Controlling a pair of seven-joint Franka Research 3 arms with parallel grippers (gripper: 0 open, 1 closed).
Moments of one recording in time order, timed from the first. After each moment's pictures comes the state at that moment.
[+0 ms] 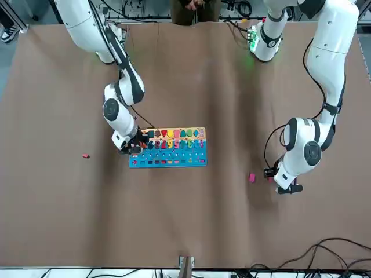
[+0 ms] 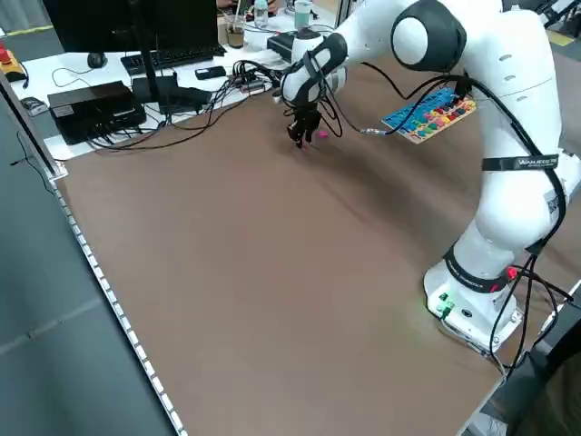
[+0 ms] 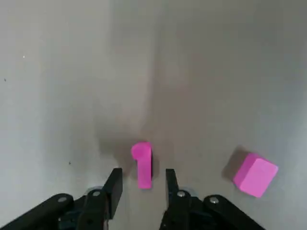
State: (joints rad) left arm 0.07 0.66 -0.17 -1.78 0.06 2.43 -0.21; right arm 0.40 0.46 0.06 -2.15 0.20 2.63 0.26
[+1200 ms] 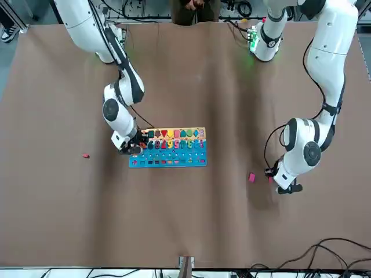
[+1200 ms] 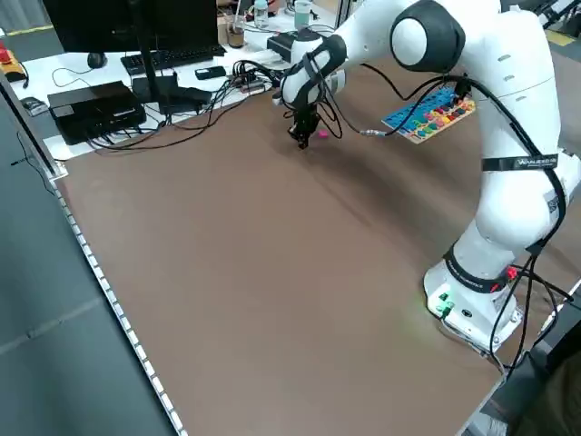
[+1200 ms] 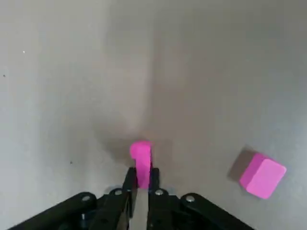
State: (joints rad) left arm 0.07 0.67 -0.16 -1.78 0.06 2.43 -0.21; right arm 0.40 0.47 0.05 -2.15 0.20 2.65 0.26
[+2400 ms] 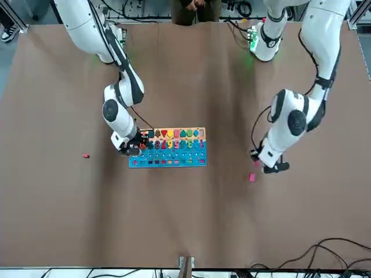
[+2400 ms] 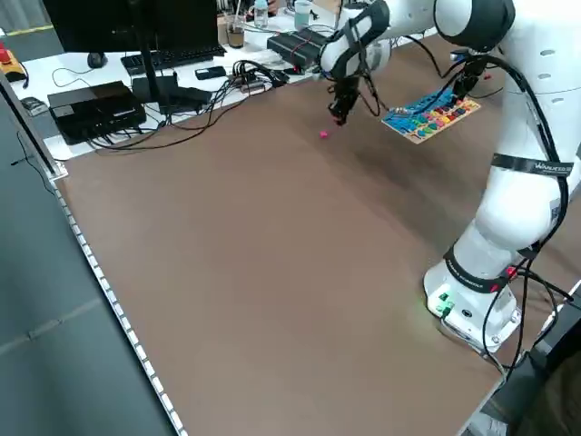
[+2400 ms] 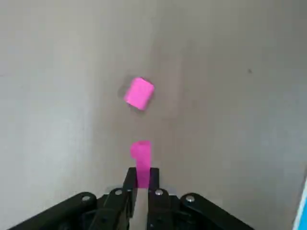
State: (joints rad) left arm 0.06 0.42 -0.37 -2.00 0.14 2.42 -0.53; right arm 0.40 0.47 0.05 -2.15 0.21 2.65 0.31
